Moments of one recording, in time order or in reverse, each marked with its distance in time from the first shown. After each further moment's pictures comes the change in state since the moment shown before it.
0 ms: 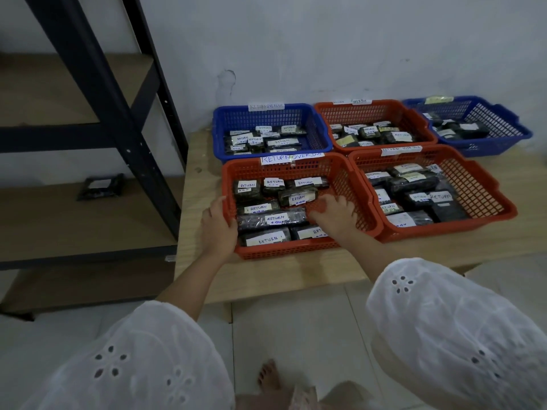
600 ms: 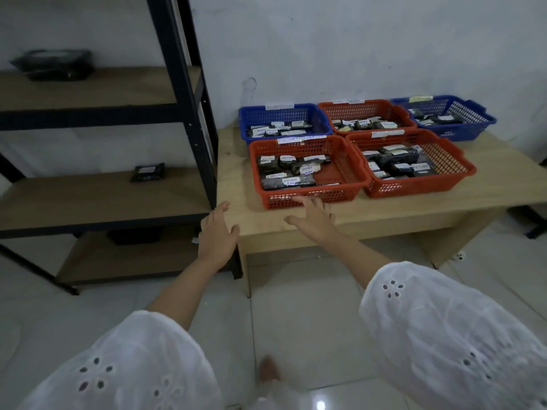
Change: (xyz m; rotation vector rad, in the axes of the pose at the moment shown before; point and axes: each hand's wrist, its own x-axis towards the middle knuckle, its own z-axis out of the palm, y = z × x) left_hand -0.183 -0.037 -0.122 0.052 -0.054 0.128; right_hand -0.229 -0.035 0.012 0.140 -0.094 -0.205
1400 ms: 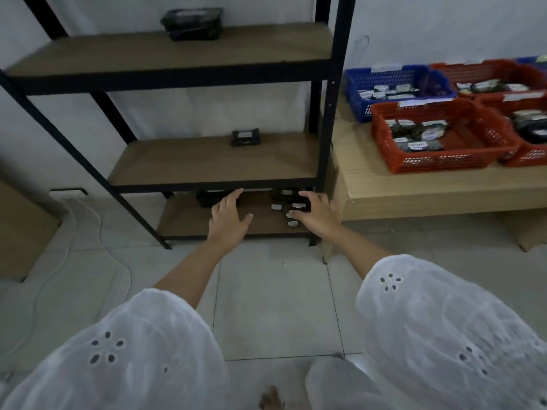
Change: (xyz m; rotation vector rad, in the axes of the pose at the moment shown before) left_hand -0.034 -0.221 -0.253 0.151 -0.122 -0.131; right_hand -0.066 -0.231 0.249 0.103 -0.157 0.001
